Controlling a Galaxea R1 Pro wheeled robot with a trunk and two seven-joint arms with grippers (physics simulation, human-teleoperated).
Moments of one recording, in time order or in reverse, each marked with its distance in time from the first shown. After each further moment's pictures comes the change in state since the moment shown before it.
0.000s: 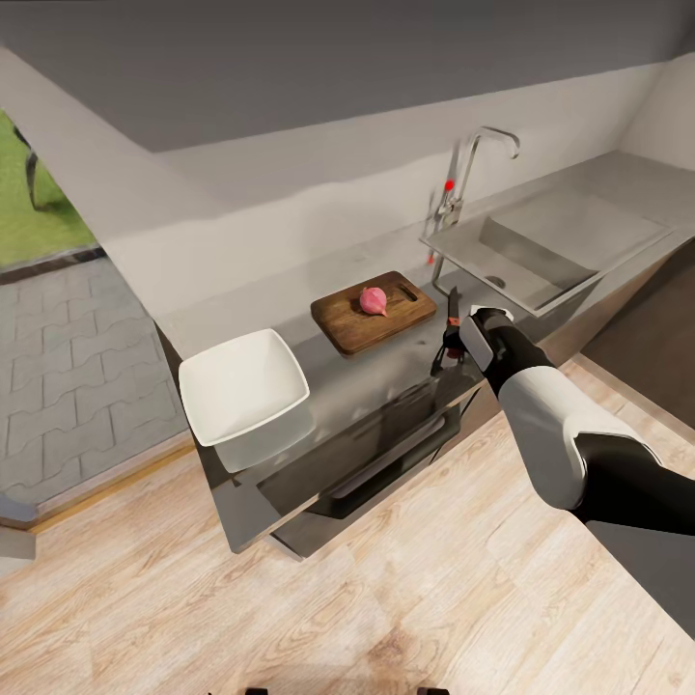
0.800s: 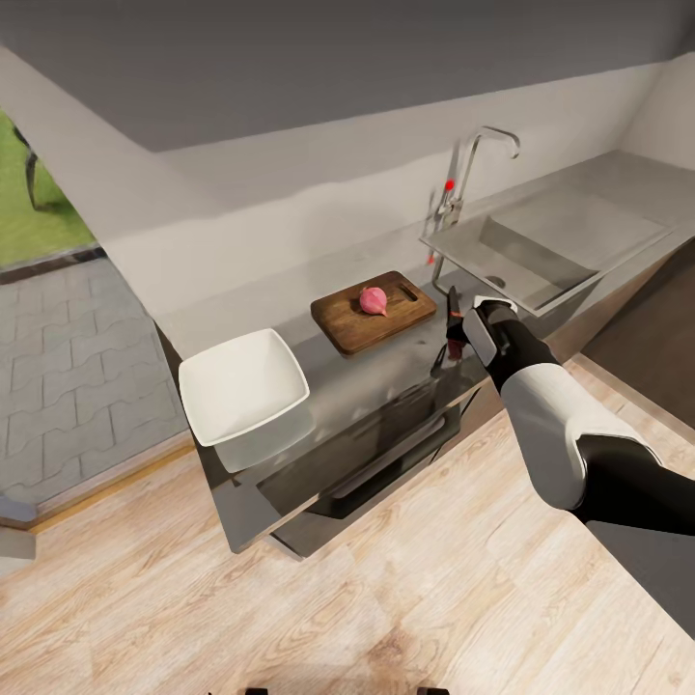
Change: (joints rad) left arm 0.000 0.000 0.000 0.000 0.000 0.000 0.000; right arm 0.001 -0.002 0.001 -0.059 0.001 0.008 0.007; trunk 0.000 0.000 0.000
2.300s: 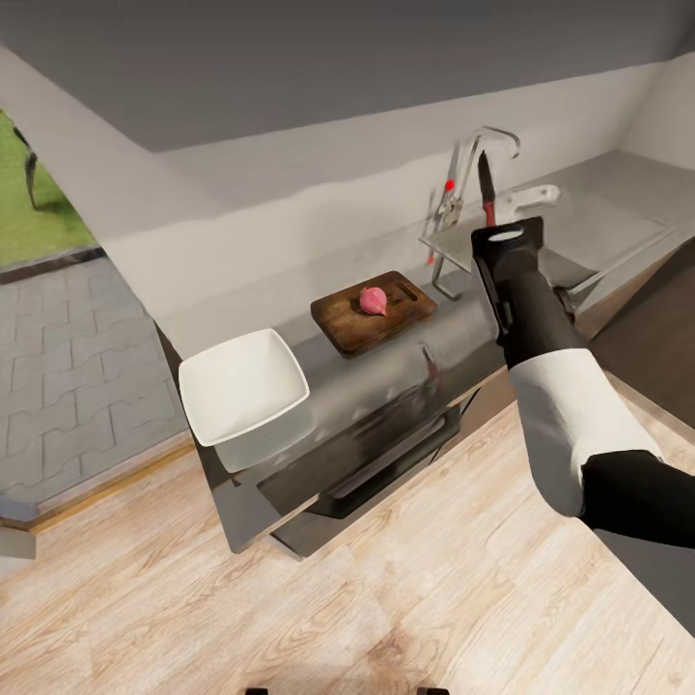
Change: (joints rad) left arm 0.000 0.006 0.000 -0.004 -0.002 0.388 0.000; right arm 0.001 -0.008 0.214 -0.468 0.337 0.049 -0.007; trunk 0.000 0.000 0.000
